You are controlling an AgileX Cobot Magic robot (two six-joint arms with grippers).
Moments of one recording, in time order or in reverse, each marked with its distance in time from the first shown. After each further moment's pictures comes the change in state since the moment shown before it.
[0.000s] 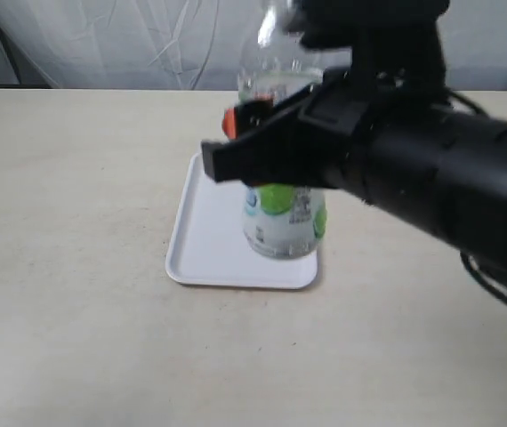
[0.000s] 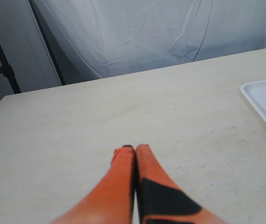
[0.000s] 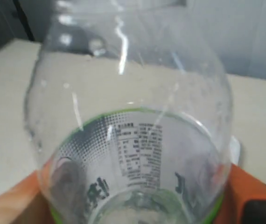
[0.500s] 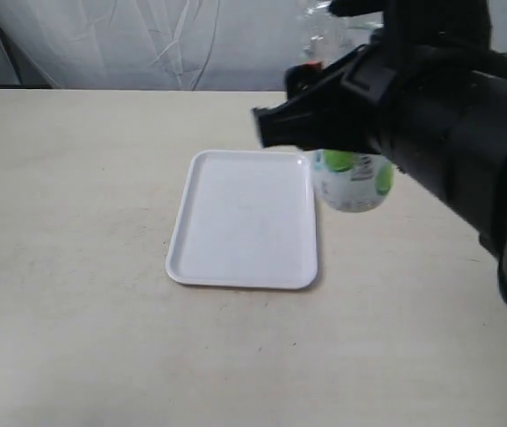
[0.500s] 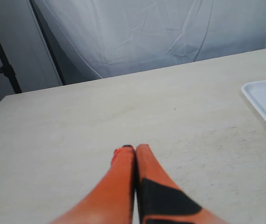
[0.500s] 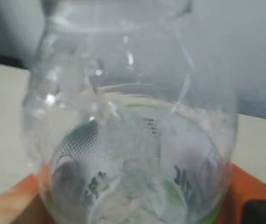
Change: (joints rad) left arm 0.000 0.000 0.000 0.000 0.000 0.000; right arm 0.018 0.021 -0.038 0.002 -0.308 -0.124
